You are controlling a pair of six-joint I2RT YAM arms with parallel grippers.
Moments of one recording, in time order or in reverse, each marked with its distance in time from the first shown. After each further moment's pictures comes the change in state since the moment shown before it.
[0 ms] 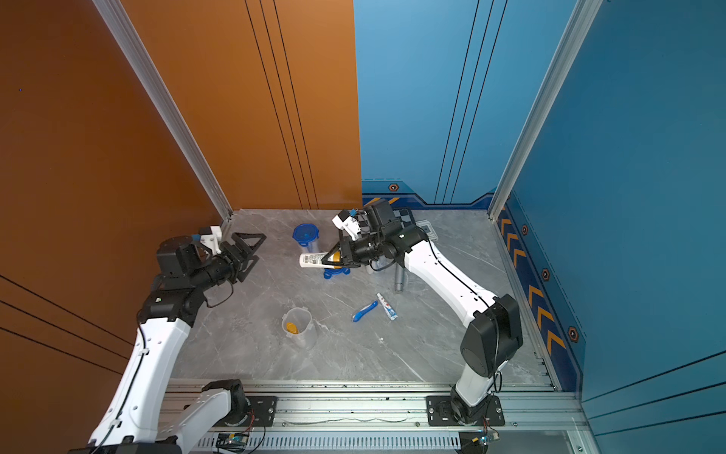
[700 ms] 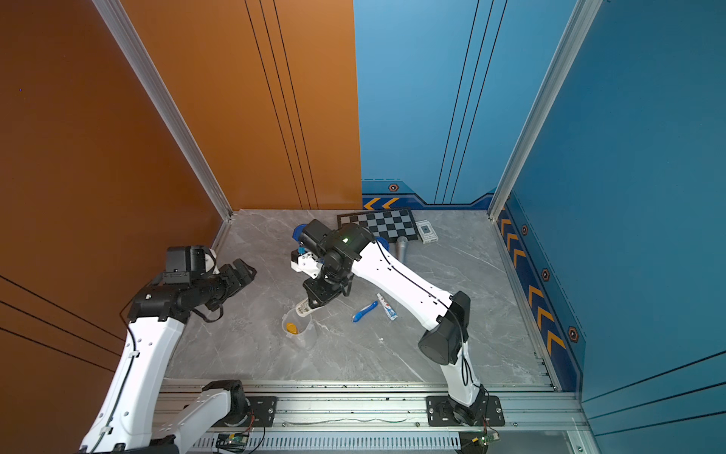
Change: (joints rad) left arm -0.066 0.027 0.096 -0.519 -0.396 0.311; right arm 0.334 0.349 0.627 -0.710 0.453 -0.266
